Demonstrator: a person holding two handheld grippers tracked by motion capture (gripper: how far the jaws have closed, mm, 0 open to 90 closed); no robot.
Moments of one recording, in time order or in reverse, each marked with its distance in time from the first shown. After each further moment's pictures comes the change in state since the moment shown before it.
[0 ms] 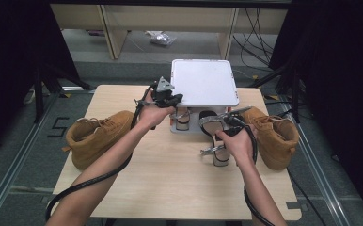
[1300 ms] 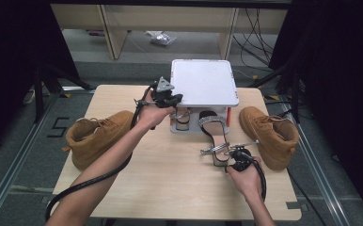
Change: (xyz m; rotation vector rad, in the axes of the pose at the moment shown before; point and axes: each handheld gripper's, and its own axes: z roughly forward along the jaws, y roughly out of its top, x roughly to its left) left arm 0.000 0.000 -0.001 0.004 0.002 0.007; right arm -0.020 -0.098 0.015 0.071 0.098 -0.037
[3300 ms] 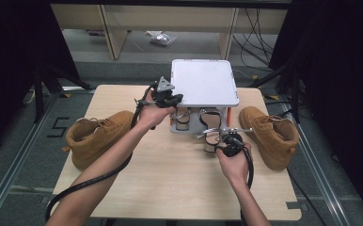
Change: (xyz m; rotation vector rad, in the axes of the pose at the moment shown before) left arm 0.000 0.001 0.001 0.001 -0.004 0.003; right arm 0.024 0.041 -0.001 -0.240 0.009 -0.030
